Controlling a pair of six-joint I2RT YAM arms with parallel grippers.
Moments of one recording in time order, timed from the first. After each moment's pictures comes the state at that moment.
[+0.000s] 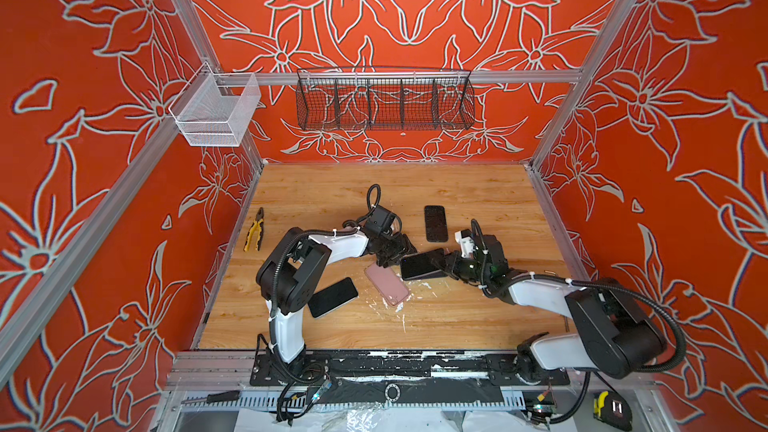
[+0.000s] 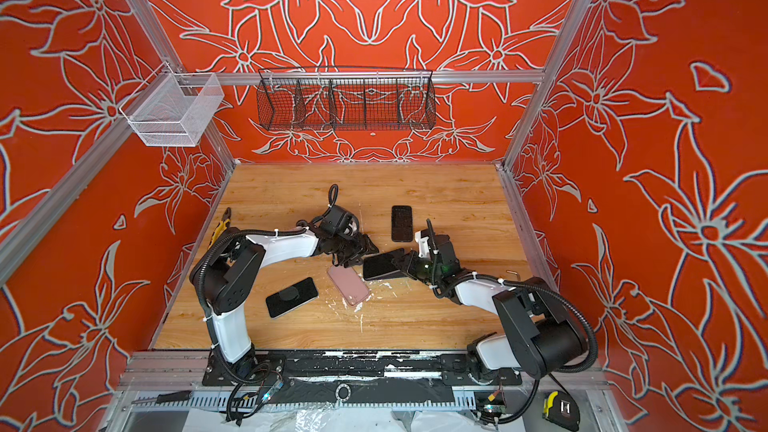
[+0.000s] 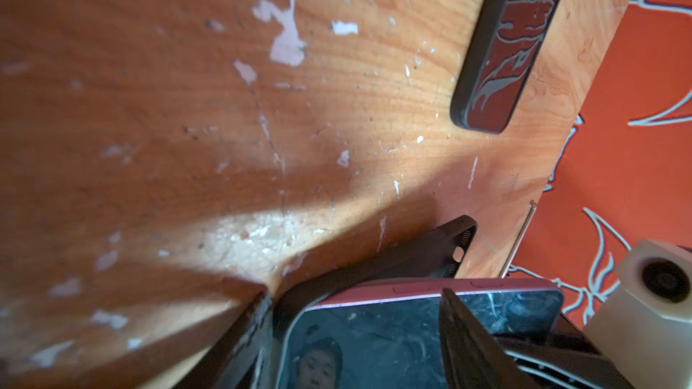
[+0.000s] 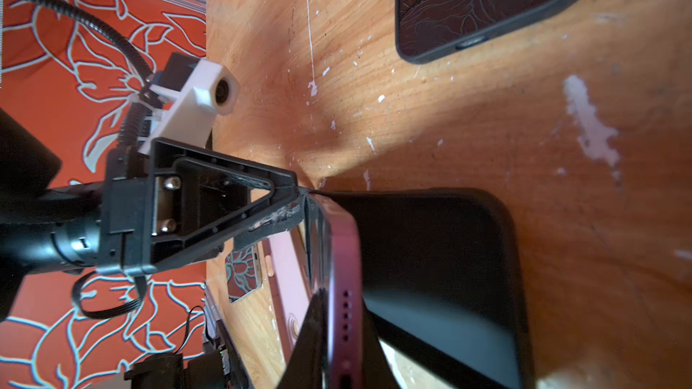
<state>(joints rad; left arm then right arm) -0.55 1.89 1.12 -0.22 0.46 -0.99 0.40 1.43 0.40 0.34 -0.49 0.90</state>
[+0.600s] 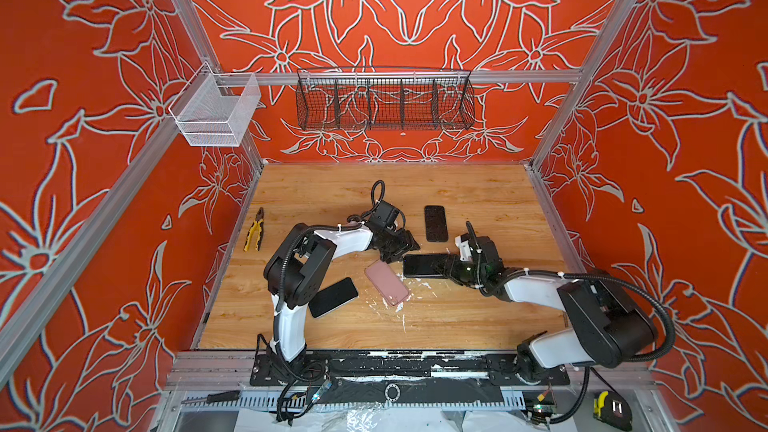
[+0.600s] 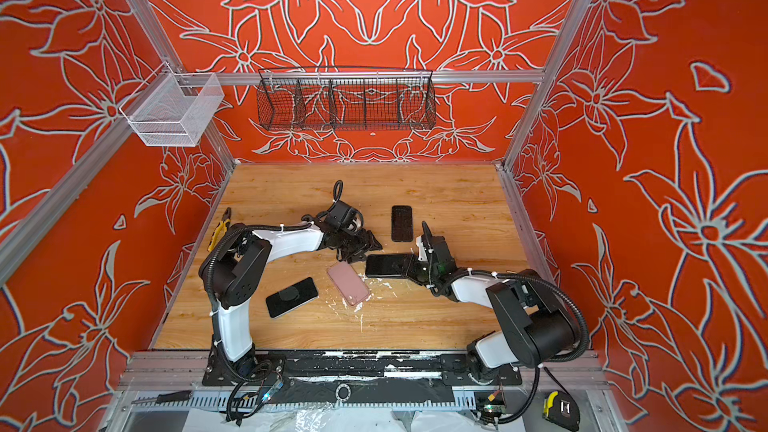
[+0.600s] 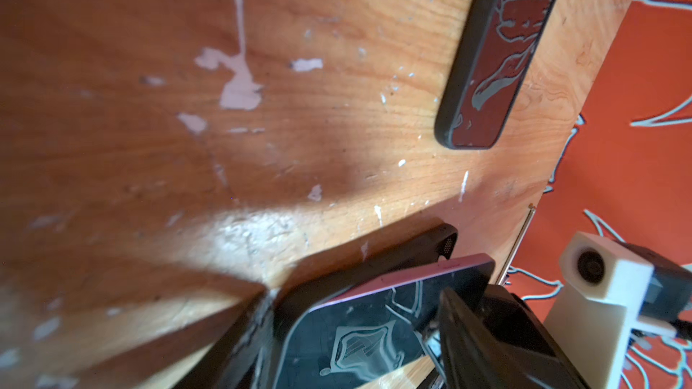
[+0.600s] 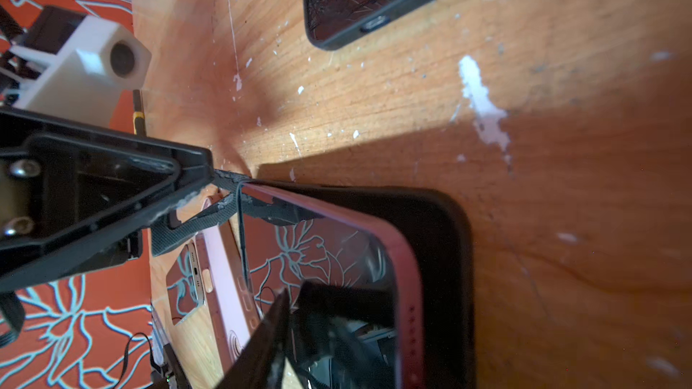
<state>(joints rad) -0.55 1.95 1.20 -0.25 0.48 -0.97 0.41 1.43 0.43 0.21 -0.37 0.83</state>
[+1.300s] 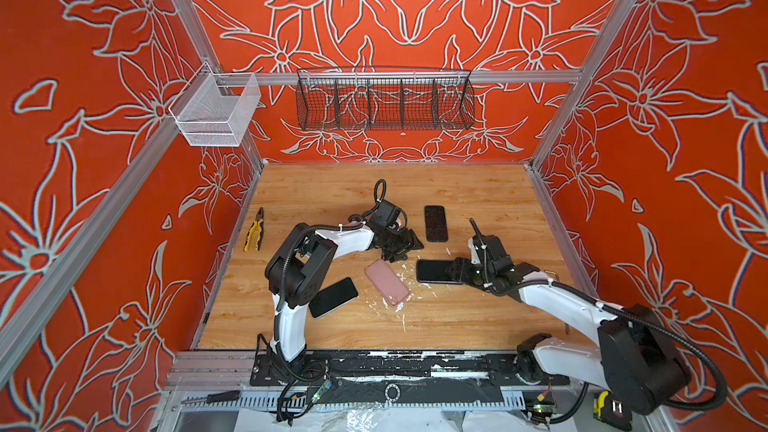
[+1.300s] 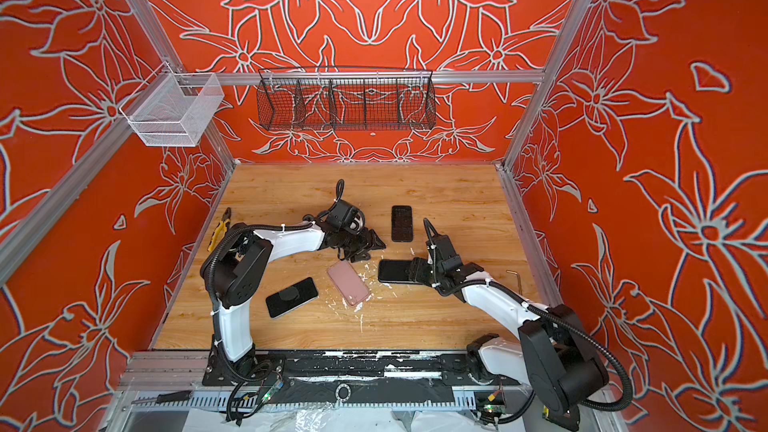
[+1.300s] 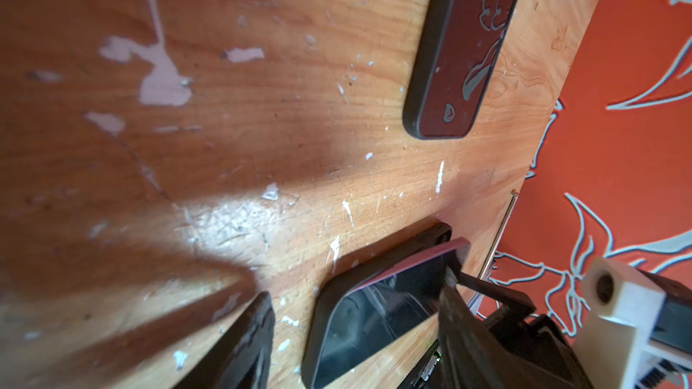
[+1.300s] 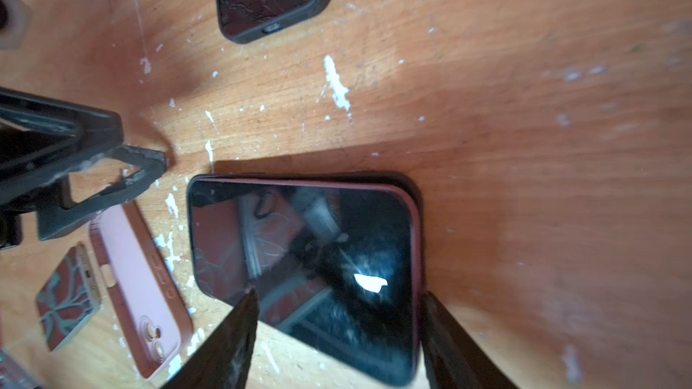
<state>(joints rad) -0.56 1.95 1.21 -0.23 0.52 -0.97 0.41 1.20 0.53 -0.30 -0.12 0.67</state>
